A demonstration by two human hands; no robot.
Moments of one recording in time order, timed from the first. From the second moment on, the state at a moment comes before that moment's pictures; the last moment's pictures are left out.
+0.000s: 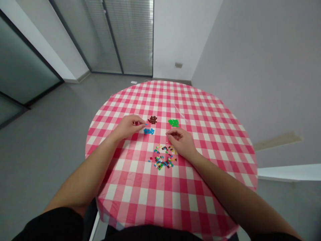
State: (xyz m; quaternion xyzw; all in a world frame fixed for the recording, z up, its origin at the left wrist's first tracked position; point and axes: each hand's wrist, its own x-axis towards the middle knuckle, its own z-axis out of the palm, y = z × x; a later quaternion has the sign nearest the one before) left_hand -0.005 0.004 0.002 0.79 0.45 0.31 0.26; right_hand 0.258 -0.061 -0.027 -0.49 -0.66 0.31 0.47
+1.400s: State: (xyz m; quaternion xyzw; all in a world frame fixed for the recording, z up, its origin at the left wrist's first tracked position) left_hand -0.010 0.018 -0.019 0.76 0.53 0.21 0.32; right_hand 0.260 -0.065 -0.020 -0.48 -0.73 0.28 0.40
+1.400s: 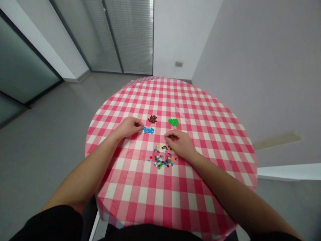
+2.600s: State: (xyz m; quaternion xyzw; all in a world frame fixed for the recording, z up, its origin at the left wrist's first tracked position) left_hand -0.013 0.016 -0.021 0.77 0.49 0.22 0.35; right_hand 0.240 -0.077 -0.020 -0.34 -0.85 0.18 0.37
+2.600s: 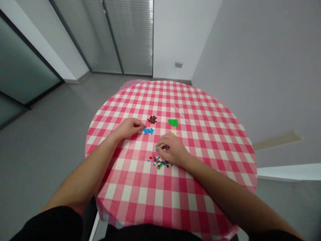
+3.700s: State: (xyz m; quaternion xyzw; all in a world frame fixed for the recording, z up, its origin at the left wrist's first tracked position) left_hand 0.019 -0.009 -0.009 0.80 0.37 0.38 0.28; right_hand 0.253 -0.062 -0.019 -0.48 -0.63 0.44 0.42
